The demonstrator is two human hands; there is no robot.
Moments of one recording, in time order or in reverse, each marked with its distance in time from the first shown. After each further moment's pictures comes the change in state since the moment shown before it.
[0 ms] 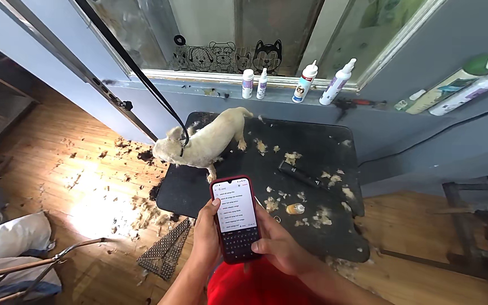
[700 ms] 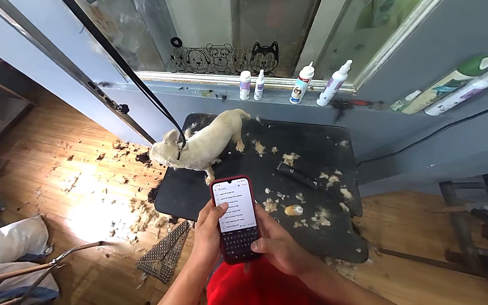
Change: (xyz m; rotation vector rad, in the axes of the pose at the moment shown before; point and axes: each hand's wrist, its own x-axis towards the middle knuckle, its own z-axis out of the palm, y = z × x) left_hand 0.007 0.000 0.003 0.014 -0.024 -0.031; right_hand 0.002 -0.006 -0.003 0.001 0.028 0.004
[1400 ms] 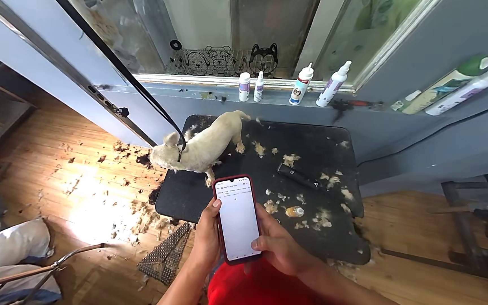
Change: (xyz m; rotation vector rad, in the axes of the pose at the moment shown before) left_hand 0.006 0.002 -0.002 0.025 -0.055 -0.006; right_hand 0.002 -0.001 -0.001 0.046 0.053 0.011
